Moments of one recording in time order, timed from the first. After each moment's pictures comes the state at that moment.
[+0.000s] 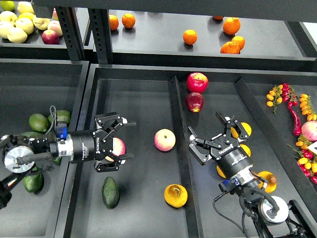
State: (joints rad) left arm -0.47 0.41 -0.79 -1.26 0.35 -0.49 0.49; right arm 0.01 0.01 1.36 1.27 0.13 0.35 -0.33
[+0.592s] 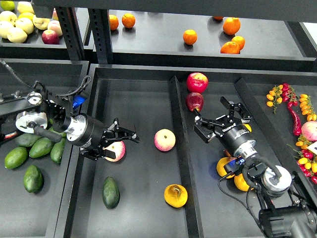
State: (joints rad) left arm -1.14 0.52 0.03 -1.25 0.42 -0.49 0.49; right arm 0.21 0.01 1.41 1.17 0.14 0.09 -0.33
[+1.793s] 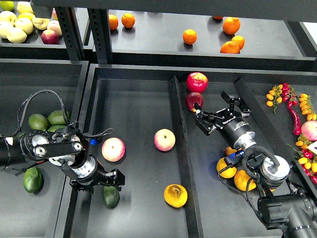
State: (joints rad) left arm -0.98 0.19 0.22 -0.89 0.56 -0.49 0.49; right arm 0.26 0.01 1.41 1.10 0.15 0.11 -0.33
